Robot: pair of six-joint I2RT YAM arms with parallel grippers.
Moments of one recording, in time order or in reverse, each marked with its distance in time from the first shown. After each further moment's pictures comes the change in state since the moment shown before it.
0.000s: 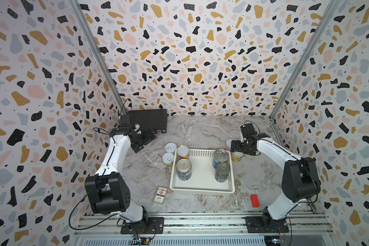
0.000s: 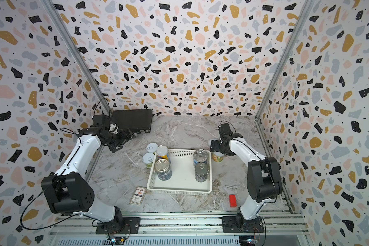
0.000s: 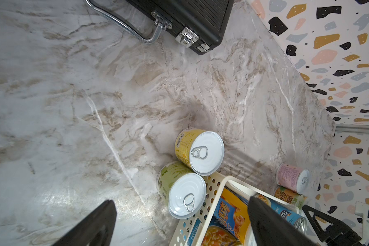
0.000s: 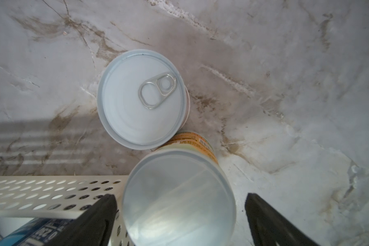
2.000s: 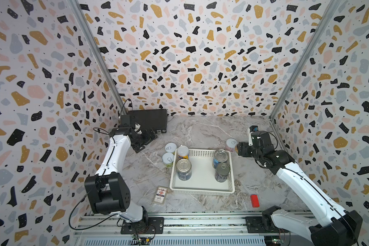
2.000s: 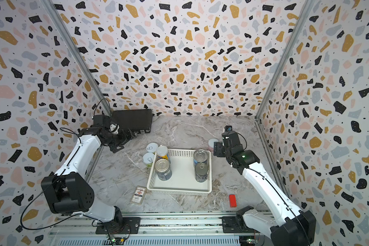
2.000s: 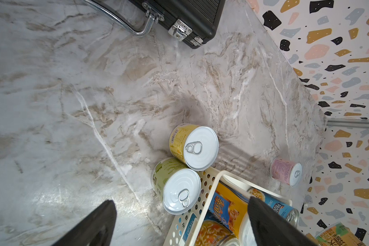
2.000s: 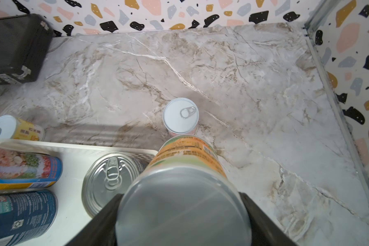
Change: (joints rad) left arm 0.000 0.000 0.000 -0.008 0.038 0.001; right arm 0.195 -0.575 -0.182 0.043 0.193 -0.057
